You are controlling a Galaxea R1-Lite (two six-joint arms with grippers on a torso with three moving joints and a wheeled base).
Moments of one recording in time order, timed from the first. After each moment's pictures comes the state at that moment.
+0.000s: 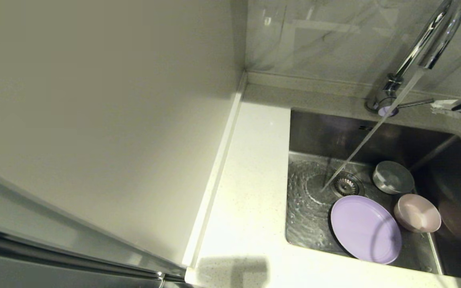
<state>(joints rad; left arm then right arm) 0.00 0.00 0.00 0.00 0.00 0.00 -0.46 1.80 -1.42 -0.17 0.70 1.06</state>
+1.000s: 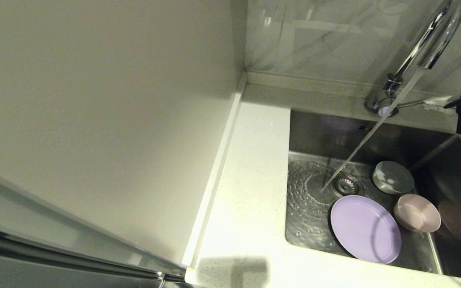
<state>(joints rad) 0.00 0.00 0.00 0.00 0.00 0.00 -0.46 1.90 -1.53 -0.20 0.76 1.06</state>
